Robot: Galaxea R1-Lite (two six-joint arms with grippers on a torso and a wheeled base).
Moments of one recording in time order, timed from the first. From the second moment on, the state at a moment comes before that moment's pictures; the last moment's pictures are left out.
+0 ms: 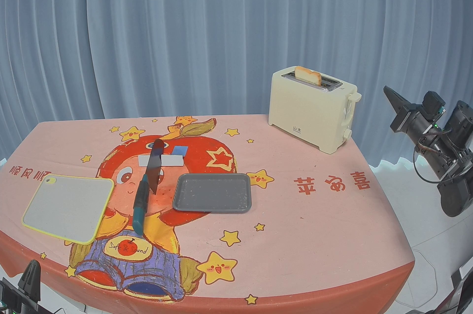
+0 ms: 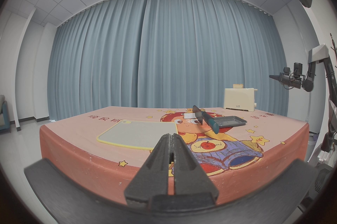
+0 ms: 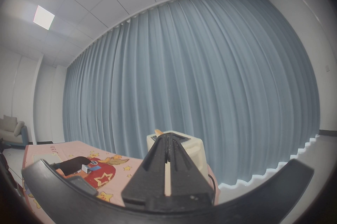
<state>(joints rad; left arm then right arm) 0.01 0.02 -0.02 0.00 0.01 -0.01 0.13 1.80 -0.56 -1.44 0.16 0.19</state>
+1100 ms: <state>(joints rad) 0.01 0.02 -0.02 0.00 0.01 -0.01 0.01 1.80 -1.08 -0.91 0.20 0.10</state>
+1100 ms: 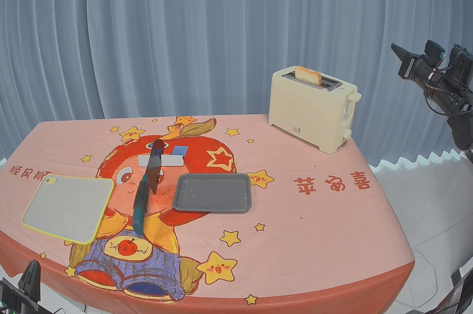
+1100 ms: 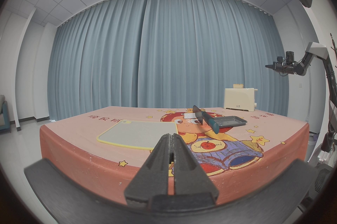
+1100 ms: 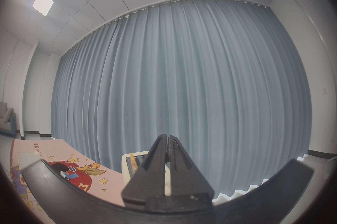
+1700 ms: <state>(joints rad) 0.01 0.02 -0.02 0.00 0.01 -0.01 -0.01 1.90 -1.13 -0.91 0.31 0.18</state>
